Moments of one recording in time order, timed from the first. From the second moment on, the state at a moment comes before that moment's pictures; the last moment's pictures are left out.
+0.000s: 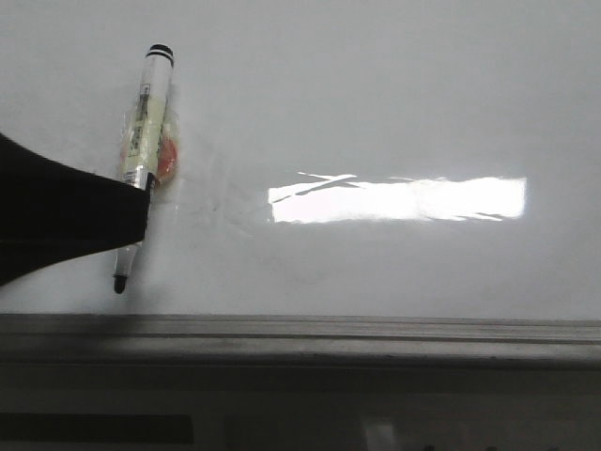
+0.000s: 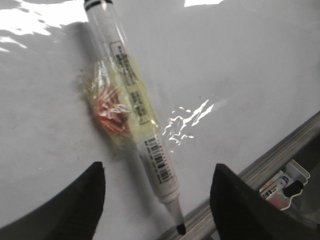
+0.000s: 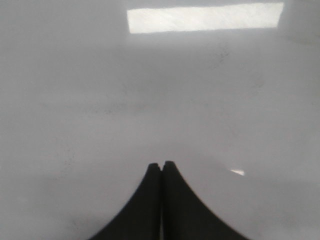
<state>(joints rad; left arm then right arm) -0.97 0.99 -0.27 -0.49 -0.35 0.21 -0.03 0.39 -0.19 0.03 0.27 -0.01</state>
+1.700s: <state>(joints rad) -1.05 1.12 -0.39 0.04 -0.37 0.21 0.82 0.93 -0.71 0.15 0.35 -0.06</state>
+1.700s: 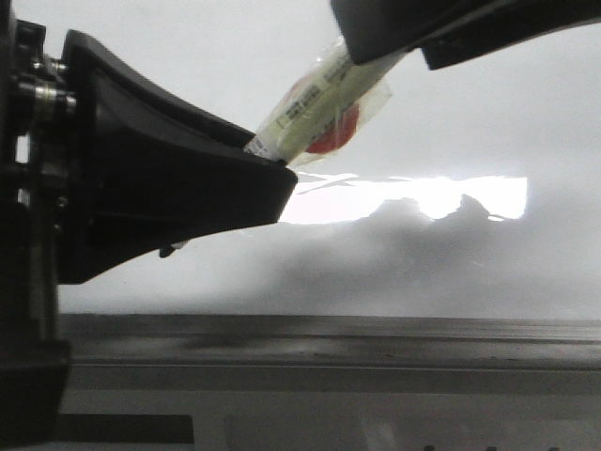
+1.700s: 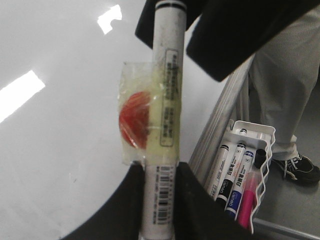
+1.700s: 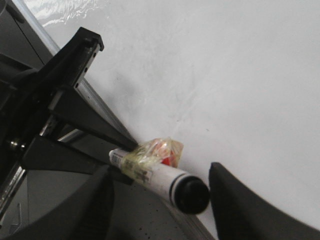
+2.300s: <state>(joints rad) -1.04 1.12 -0.39 0.07 -0.36 0.22 0.83 0.98 -0.72 0.20 0.34 -0.06</state>
